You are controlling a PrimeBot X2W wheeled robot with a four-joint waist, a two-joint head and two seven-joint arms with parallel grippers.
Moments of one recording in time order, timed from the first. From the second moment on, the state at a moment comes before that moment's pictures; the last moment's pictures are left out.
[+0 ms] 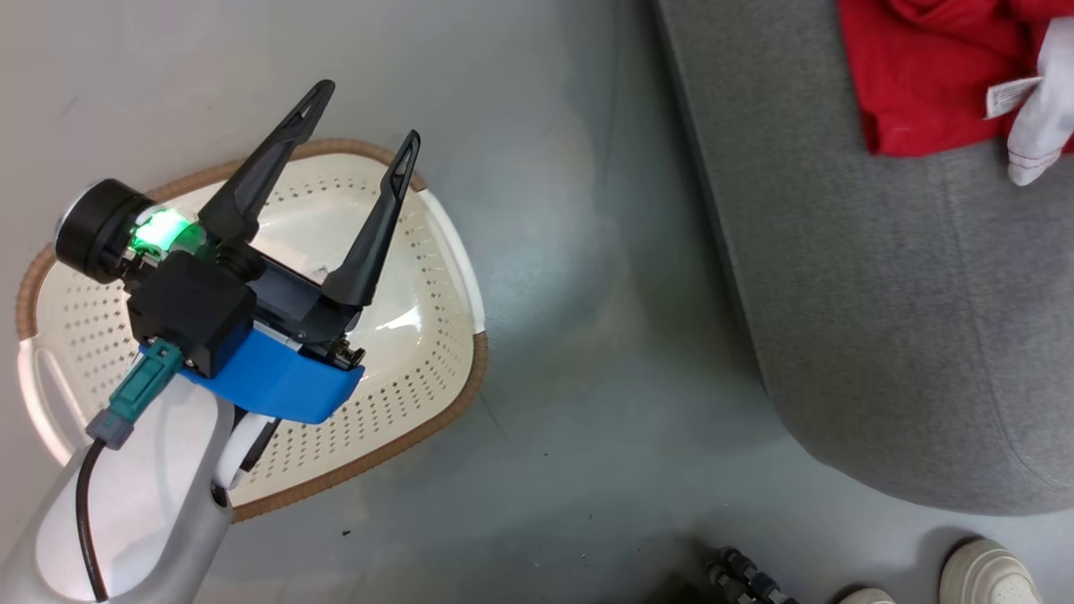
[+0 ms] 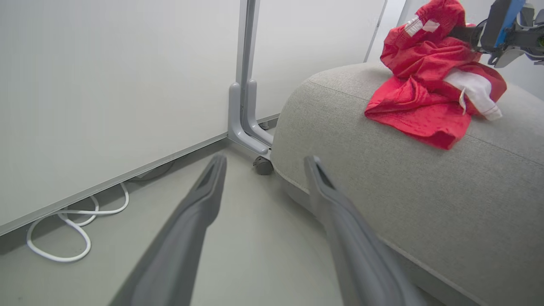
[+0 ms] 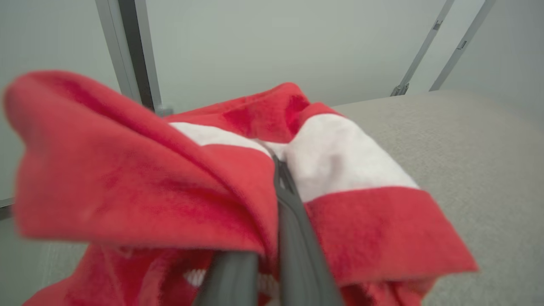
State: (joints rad) left arm -0.56 0.45 -0.48 -0.01 -0.32 -0.13 -0.22; right arm -1.14 -0.35 -0.30 0.89 0.17 0.13 -0.22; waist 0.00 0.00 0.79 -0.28
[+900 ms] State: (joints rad) left arm -0.37 0.30 -0.46 0.16 -0.40 -0.12 -0.26; right arm -0.96 -0.31 -0.20 0.99 0.08 0.13 -0.26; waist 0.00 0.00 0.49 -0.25
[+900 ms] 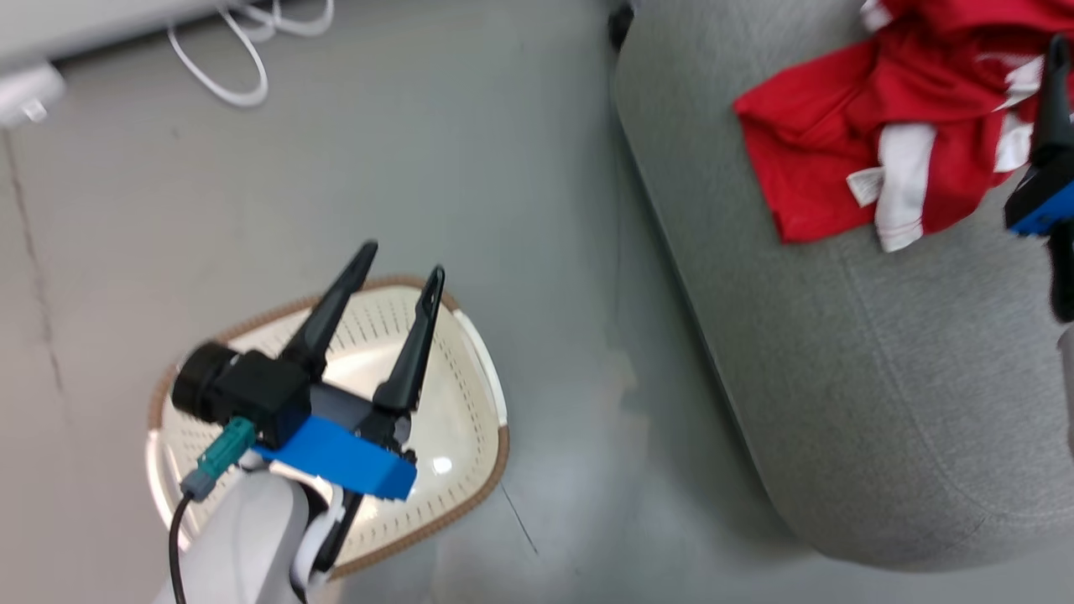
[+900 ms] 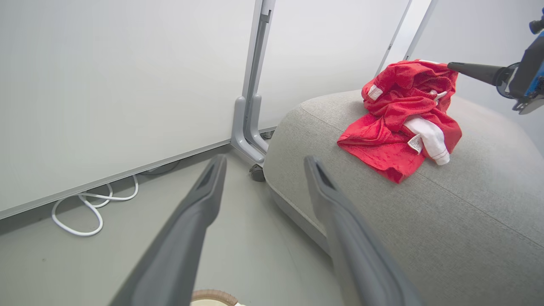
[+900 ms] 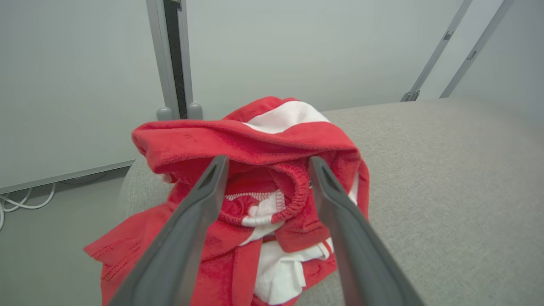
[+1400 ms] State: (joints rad) left arm -0.06 0.19 -0.25 0.19 -0.42 -0.13 -0.26; right arm -0.61 -0.22 -0.01 0.77 0.18 0.13 -0.26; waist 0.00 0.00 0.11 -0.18
